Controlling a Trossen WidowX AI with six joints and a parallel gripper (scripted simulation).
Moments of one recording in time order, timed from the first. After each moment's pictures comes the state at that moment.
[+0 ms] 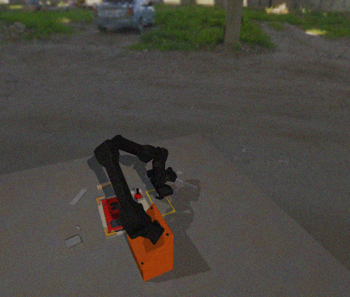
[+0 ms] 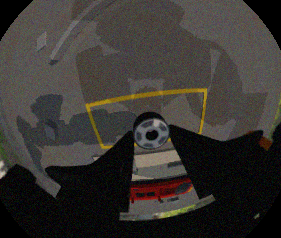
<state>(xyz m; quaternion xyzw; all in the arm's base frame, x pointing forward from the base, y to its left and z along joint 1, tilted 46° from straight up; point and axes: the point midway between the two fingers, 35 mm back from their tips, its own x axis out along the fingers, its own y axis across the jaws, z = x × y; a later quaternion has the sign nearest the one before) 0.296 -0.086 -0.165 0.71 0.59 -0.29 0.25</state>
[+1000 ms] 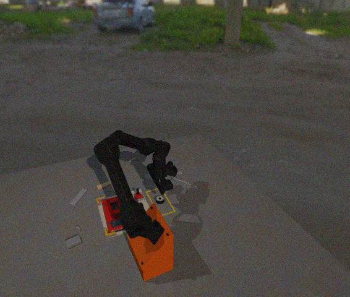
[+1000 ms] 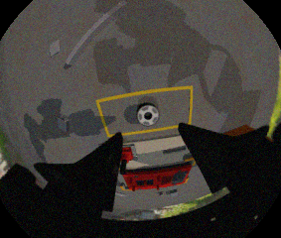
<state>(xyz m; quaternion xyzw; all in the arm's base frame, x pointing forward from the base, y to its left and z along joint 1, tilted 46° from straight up) 0.287 -0.111 -0.139 0.72 0.58 -0.30 0.24</state>
